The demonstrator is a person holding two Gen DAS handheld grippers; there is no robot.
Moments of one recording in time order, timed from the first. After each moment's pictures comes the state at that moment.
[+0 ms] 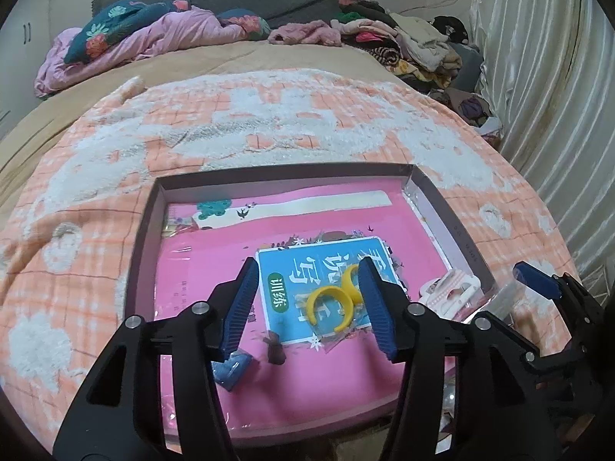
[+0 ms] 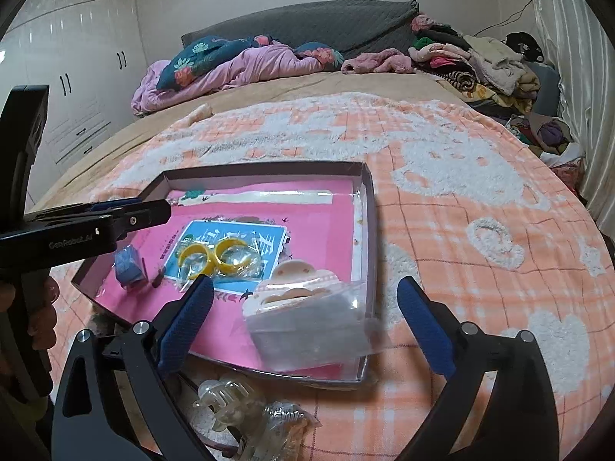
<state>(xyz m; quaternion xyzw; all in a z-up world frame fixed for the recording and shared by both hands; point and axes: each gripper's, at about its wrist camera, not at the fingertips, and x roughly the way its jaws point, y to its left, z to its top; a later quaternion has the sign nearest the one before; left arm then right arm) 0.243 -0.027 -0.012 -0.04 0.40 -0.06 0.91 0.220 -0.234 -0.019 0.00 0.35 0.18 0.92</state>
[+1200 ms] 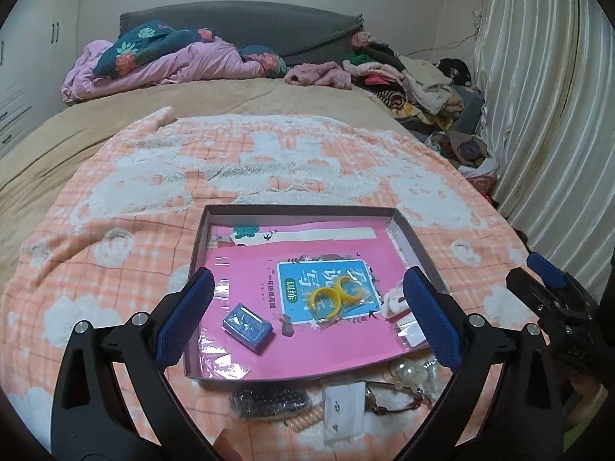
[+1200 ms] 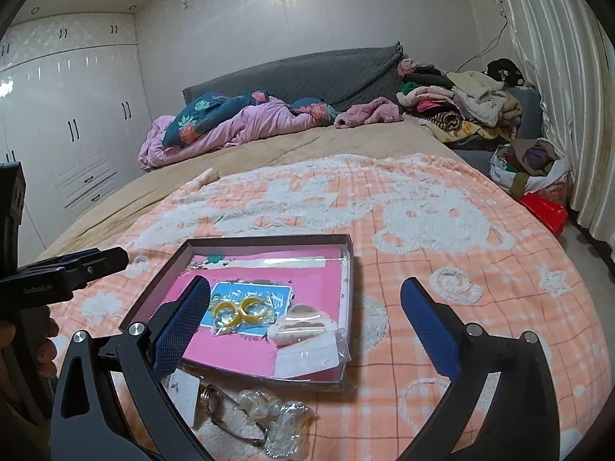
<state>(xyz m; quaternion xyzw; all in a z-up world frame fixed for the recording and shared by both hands) 0.174 -0.006 0.053 -0.07 0.33 -0.04 0.94 0.172 -0.266 0.056 0.05 0.26 0.17 0.95</state>
